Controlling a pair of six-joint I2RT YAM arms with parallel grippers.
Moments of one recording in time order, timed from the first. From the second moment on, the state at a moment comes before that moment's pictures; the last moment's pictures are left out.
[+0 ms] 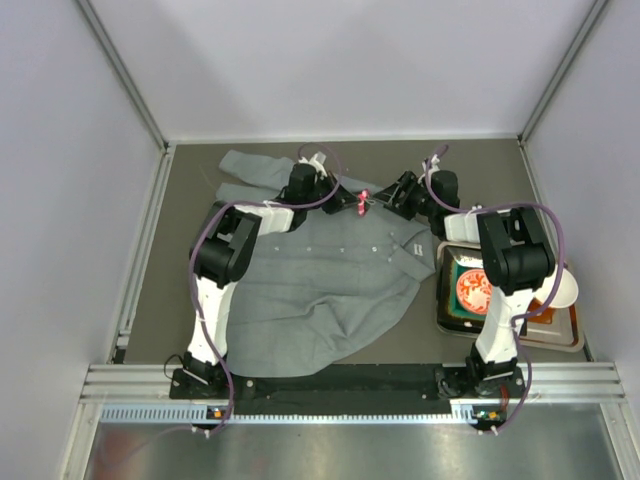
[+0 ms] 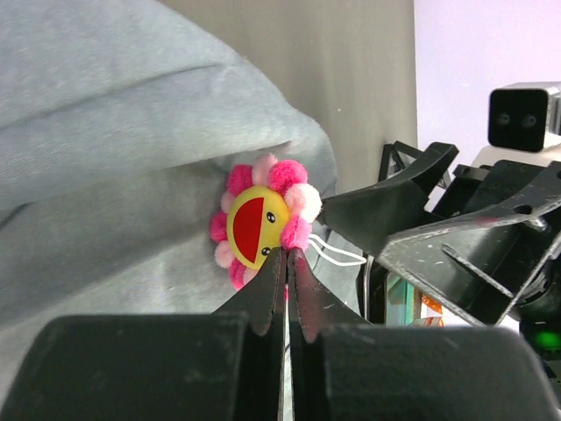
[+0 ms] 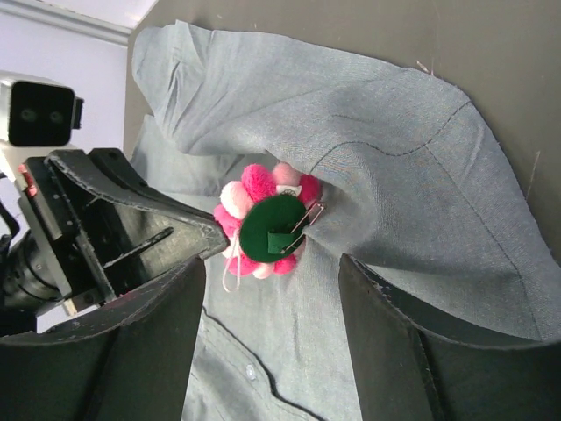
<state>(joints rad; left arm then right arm) -0.46 2.20 1.40 0.42 0.46 -0.96 0.20 1.95 1.00 0.55 -0.51 0.83</state>
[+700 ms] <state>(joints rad) -0.44 2.24 1.32 0.57 0.51 -1.04 0.32 1.97 1.09 0.32 -0.23 0.82</state>
